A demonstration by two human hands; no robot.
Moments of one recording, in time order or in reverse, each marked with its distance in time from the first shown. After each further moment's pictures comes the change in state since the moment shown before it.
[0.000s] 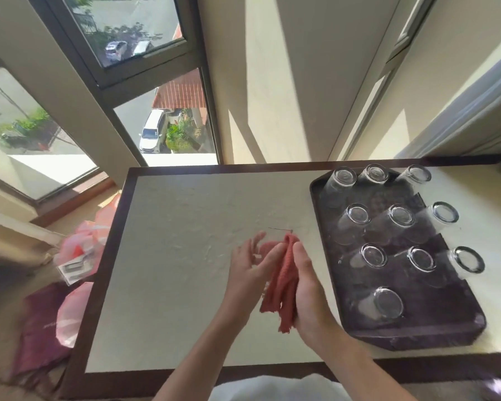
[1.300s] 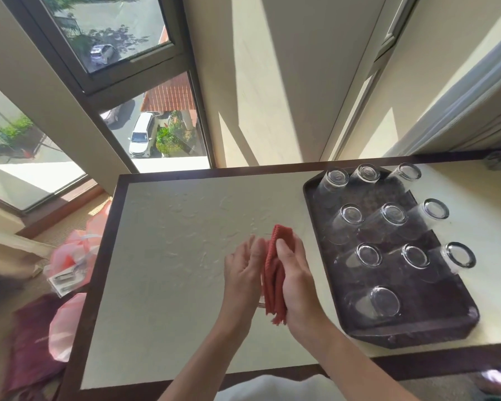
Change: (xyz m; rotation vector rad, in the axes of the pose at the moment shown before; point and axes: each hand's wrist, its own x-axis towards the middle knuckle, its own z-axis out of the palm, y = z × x) left_hand -0.003 0.009 0.002 -0.078 0.062 -0.084; right_hand 0.007 -0.012 0.020 -0.088 0.161 -0.043
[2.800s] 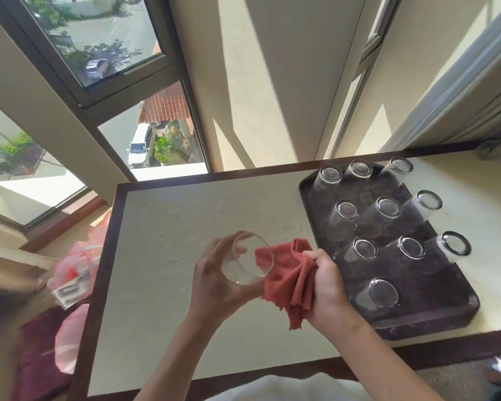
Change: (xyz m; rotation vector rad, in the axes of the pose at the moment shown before) left_hand -0.002 0.010 -0.048 0.489 0.029 0.584; right_hand 0.005 -0.002 -0.037 0.443 0.032 0.334
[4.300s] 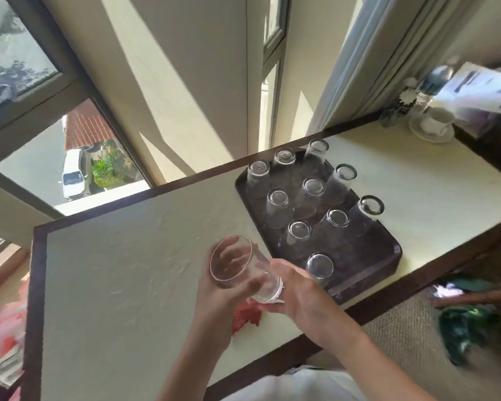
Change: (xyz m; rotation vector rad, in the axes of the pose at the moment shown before) left_hand -0.012 0.049 0.069 -0.709 -0.262 -0.313; right_hand -0.051 -0.013 -0.067 -0.280 -0.166 -0.148
